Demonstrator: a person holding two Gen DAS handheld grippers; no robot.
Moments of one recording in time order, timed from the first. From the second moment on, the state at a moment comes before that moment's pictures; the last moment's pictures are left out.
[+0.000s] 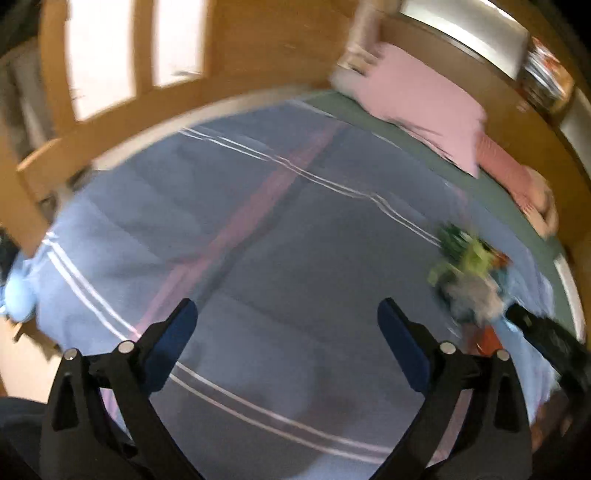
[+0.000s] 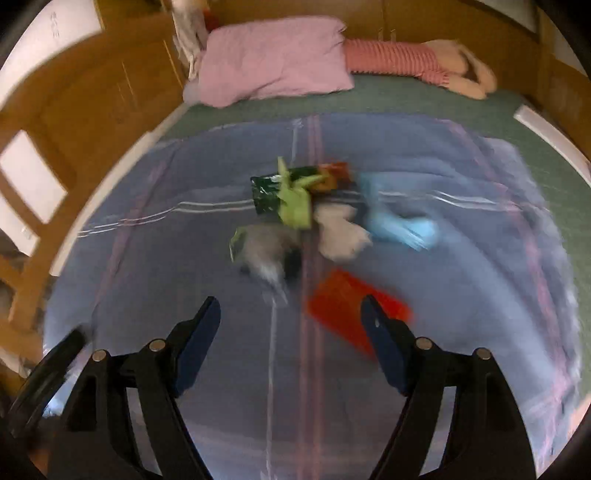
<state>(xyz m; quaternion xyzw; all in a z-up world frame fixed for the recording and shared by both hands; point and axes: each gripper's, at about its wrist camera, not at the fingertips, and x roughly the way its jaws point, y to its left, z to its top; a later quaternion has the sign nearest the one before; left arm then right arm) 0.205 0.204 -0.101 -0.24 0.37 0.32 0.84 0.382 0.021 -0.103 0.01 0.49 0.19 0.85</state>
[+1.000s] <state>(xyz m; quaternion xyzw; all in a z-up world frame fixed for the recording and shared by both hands) 0.208 0.200 -0.150 -0.37 0.42 0.23 0.79 0.449 0.011 -0.158 -0.06 0.52 0.10 0.84</state>
